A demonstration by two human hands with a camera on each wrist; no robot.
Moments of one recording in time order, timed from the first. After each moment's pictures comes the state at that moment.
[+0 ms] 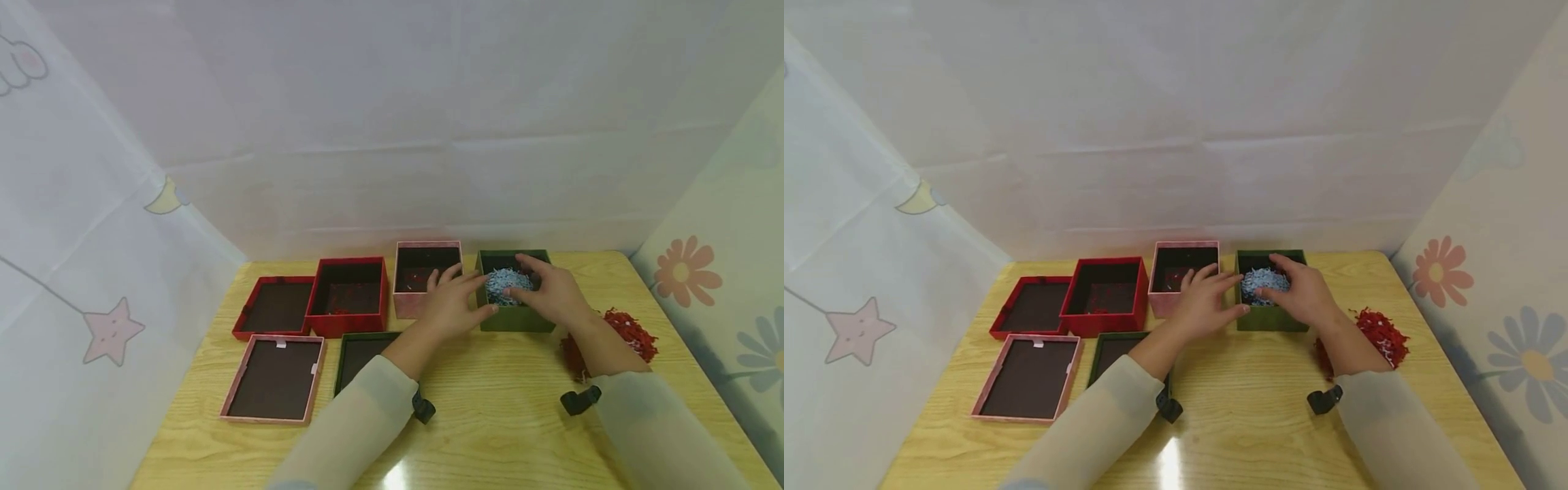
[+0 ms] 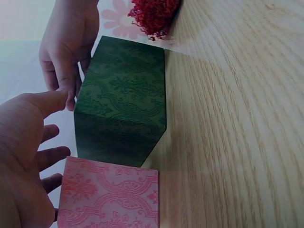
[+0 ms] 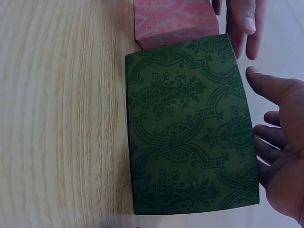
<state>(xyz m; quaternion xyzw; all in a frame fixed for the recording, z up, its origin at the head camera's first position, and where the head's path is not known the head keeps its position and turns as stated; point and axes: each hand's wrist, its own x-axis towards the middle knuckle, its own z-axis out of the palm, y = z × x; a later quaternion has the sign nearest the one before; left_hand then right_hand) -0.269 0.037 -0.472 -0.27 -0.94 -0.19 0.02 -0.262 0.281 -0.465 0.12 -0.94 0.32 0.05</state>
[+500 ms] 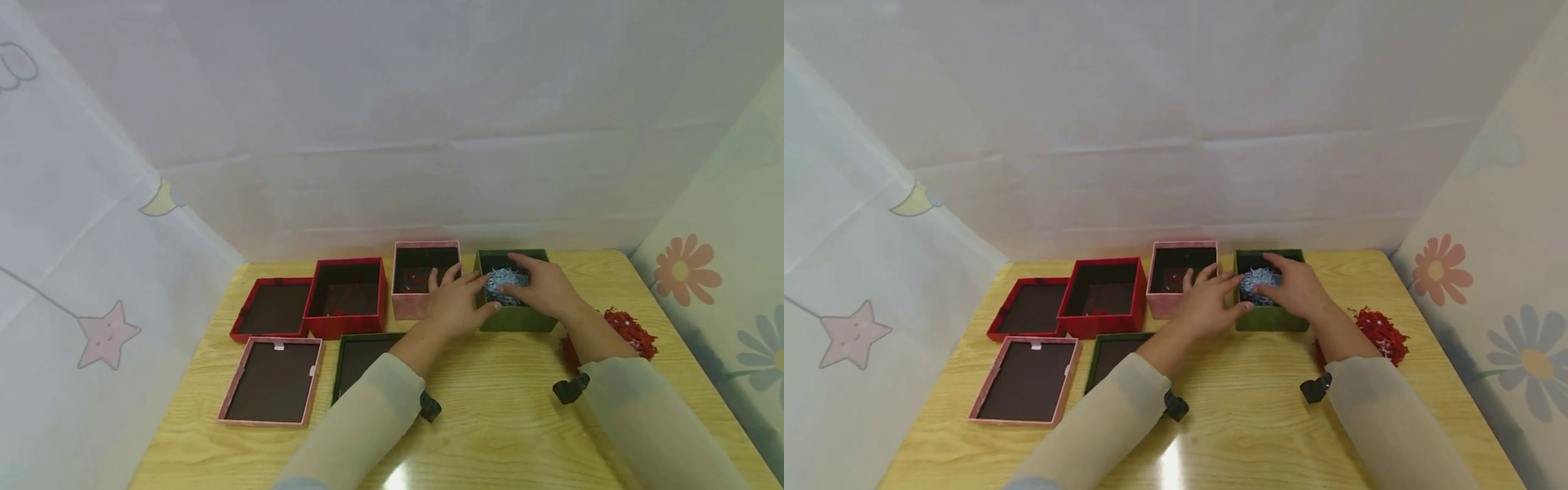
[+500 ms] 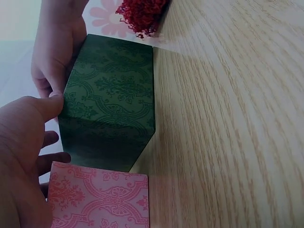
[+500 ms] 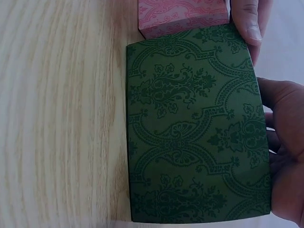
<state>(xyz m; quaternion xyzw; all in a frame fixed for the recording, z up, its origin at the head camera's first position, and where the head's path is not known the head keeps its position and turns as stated) -0.270 0.047 -0.477 -0.24 -0.96 -0.13 0.00 -0.281 0.273 -0.469 0.12 -0.95 0.29 -0.01</state>
